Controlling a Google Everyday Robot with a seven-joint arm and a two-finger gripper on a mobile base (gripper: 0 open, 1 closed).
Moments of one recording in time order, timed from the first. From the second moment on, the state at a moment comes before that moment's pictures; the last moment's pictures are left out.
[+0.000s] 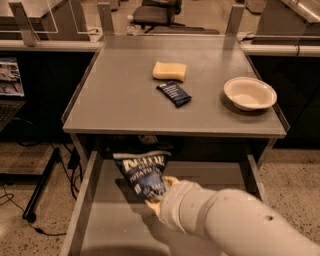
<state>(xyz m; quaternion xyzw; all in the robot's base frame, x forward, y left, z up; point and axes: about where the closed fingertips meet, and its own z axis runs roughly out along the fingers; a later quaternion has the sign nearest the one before) 0.390 0.004 0.729 -0.41 0.81 0.11 0.39</state>
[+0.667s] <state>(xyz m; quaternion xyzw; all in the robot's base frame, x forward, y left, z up) 0.403 0.015 0.833 -0.45 0.76 0.11 0.46</state>
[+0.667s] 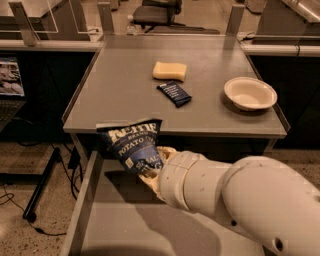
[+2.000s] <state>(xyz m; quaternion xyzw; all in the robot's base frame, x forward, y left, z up) 0.513 -0.003 0.913 -0.43 0.74 0.07 0.51</state>
